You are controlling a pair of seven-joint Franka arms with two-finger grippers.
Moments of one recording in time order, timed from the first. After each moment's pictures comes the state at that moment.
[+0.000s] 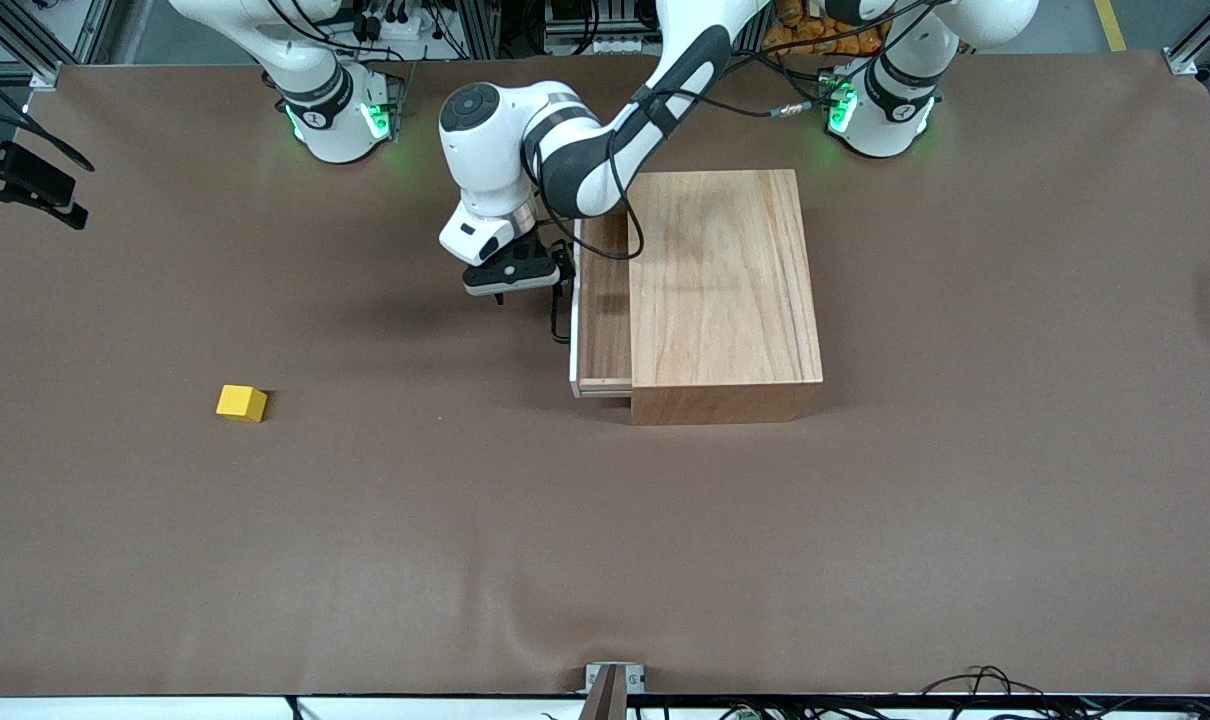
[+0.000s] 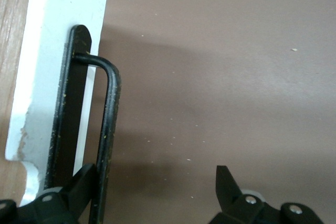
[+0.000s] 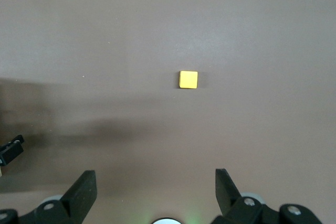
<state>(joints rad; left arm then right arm) -1.12 0.84 0.10 -1.14 0.11 2.04 -1.23 0.00 -0.03 -0.03 -1.45 0.00 1.39 -0.01</state>
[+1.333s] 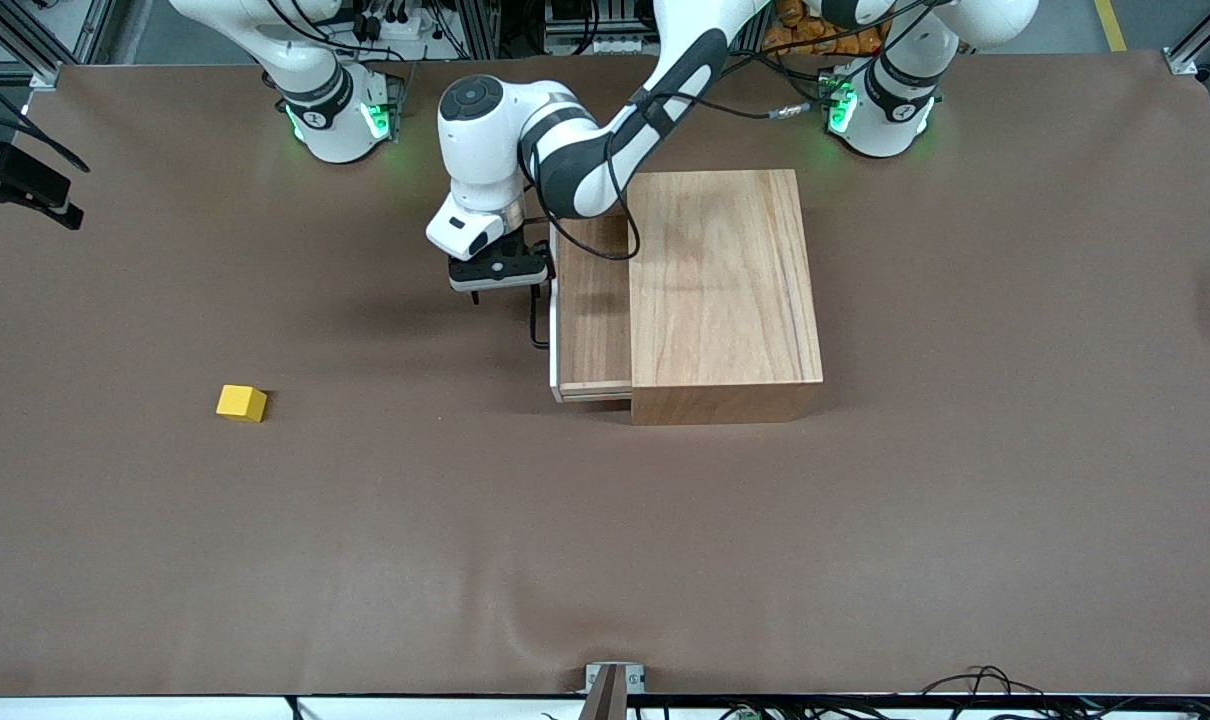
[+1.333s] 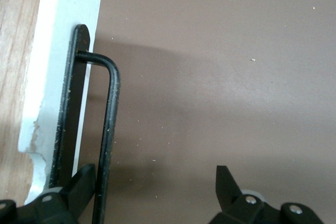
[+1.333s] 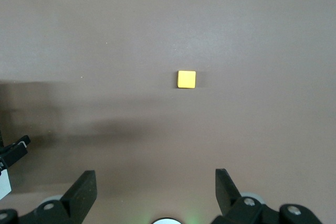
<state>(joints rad) -1.12 0.85 0.10 -1.13 0.09 2.13 -1.26 -0.01 -0.03 -0.04 -1.45 0.00 1.39 -0.01</state>
